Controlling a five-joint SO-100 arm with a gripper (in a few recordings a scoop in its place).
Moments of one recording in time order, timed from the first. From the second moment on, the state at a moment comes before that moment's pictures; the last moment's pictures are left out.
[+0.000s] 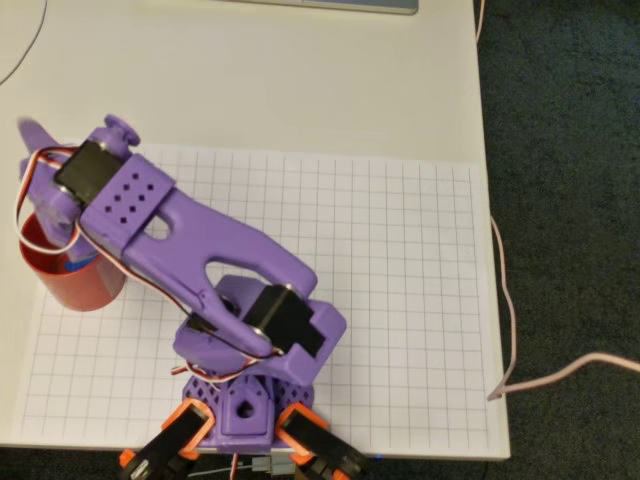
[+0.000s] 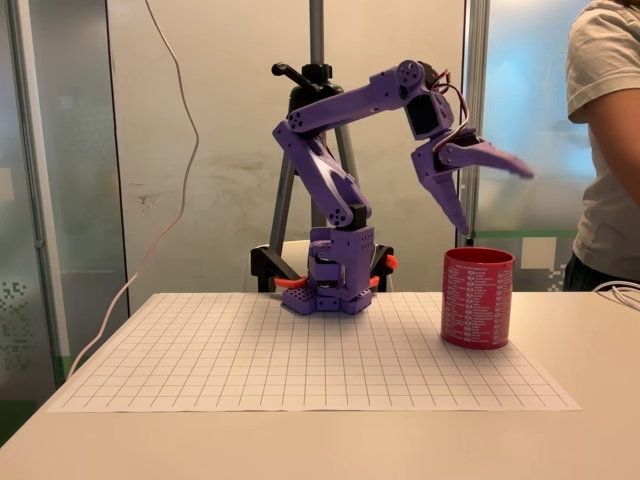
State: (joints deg) arm -59.4 133.1 115.6 84.8 24.3
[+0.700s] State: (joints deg) arm -44.6 135.5 120.5 67.9 21.7
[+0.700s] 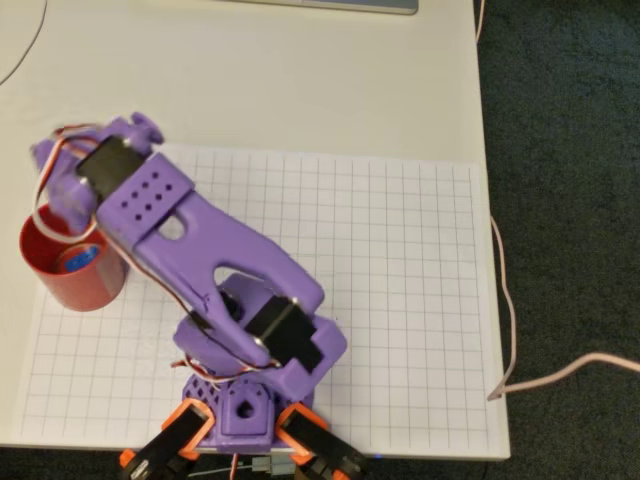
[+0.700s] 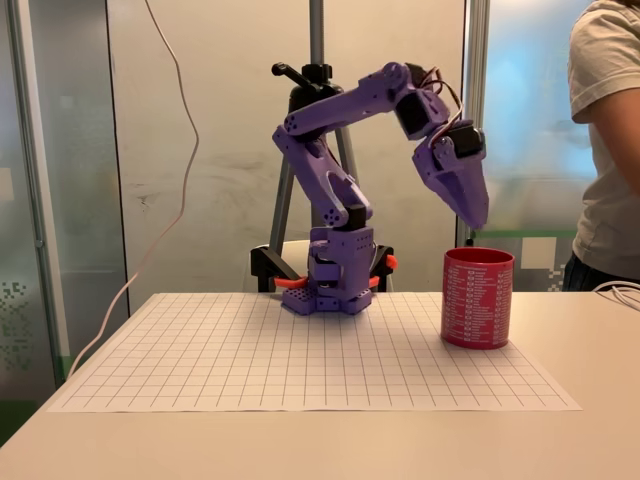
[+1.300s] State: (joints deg) arm 4.9 171.8 119.6 69.9 6.5
